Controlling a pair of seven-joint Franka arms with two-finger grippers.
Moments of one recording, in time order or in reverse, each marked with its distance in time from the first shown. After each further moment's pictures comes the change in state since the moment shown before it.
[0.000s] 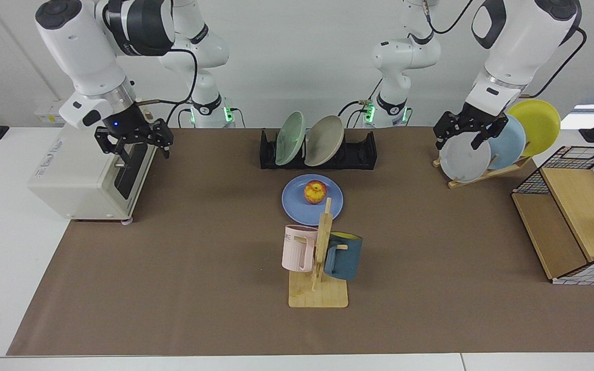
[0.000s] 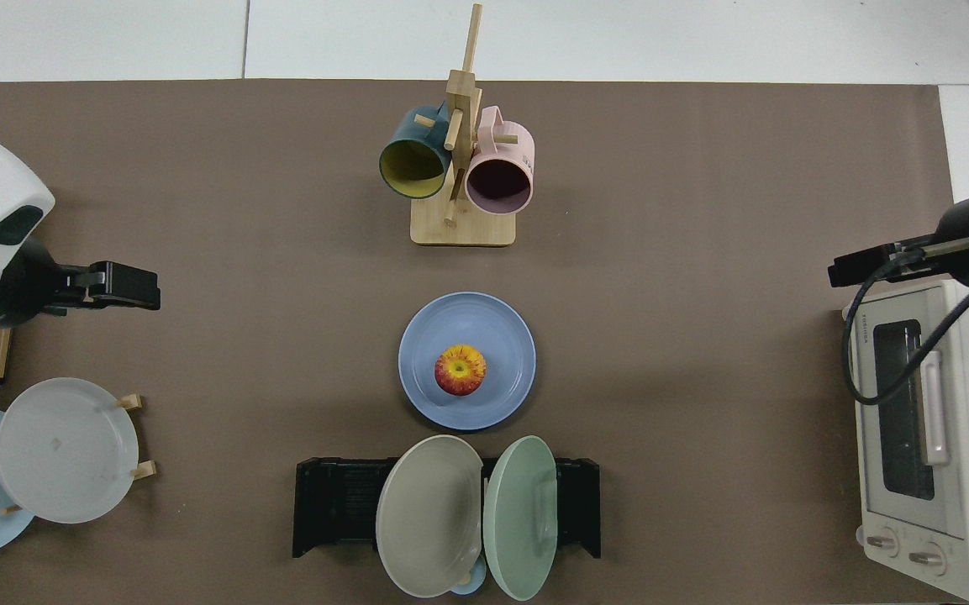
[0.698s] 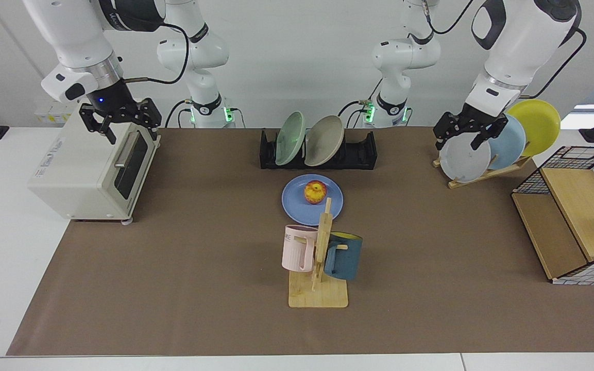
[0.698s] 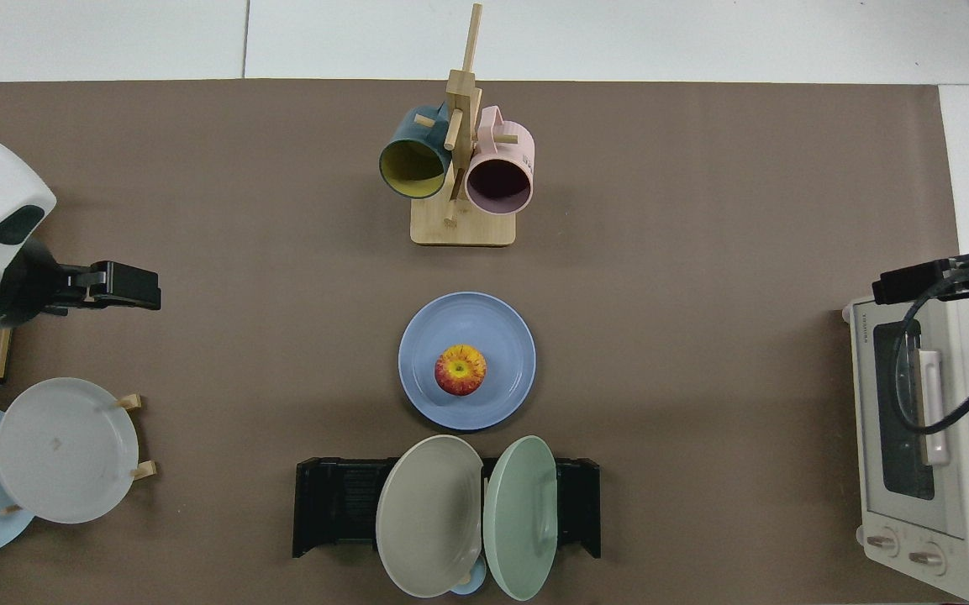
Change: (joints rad) left arm 0.000 0.002 0.000 0.000 0.000 0.000 0.000; right arm -0.012 -0.057 0.001 0.022 -0.043 -0.087 0.041
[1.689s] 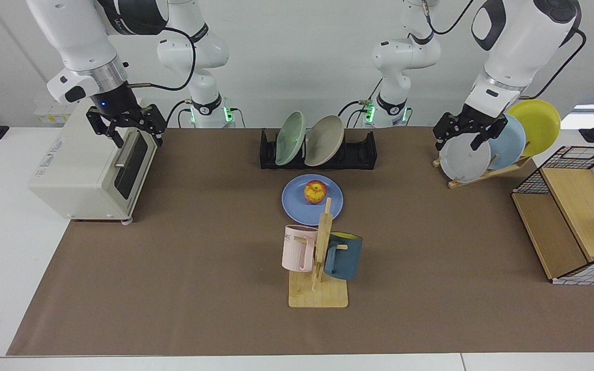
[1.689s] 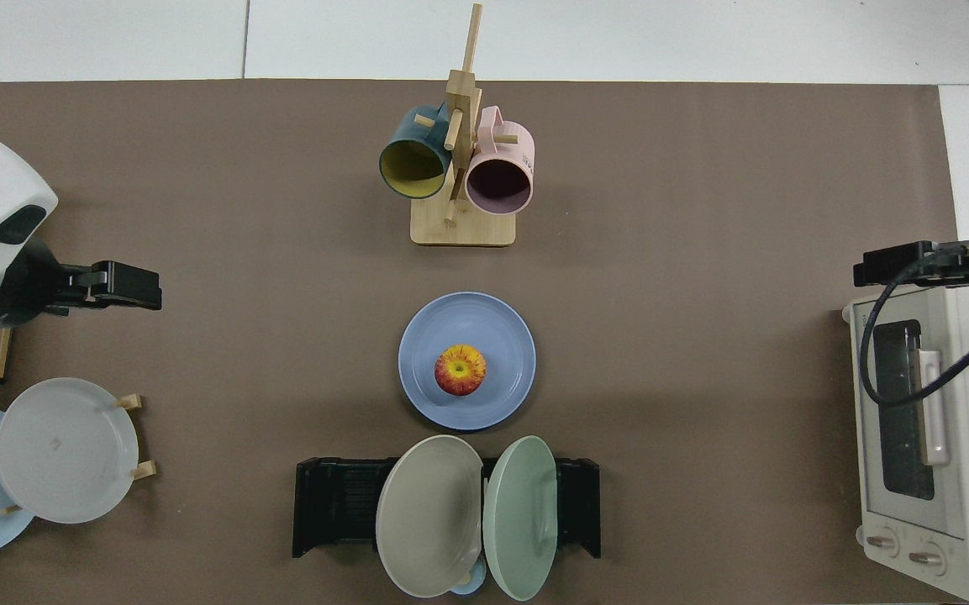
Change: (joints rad) left arm 0.000 0.003 0.000 0.000 0.000 0.000 0.000; right arm -0.045 0.000 0.043 -0.037 0.049 0.078 0.106
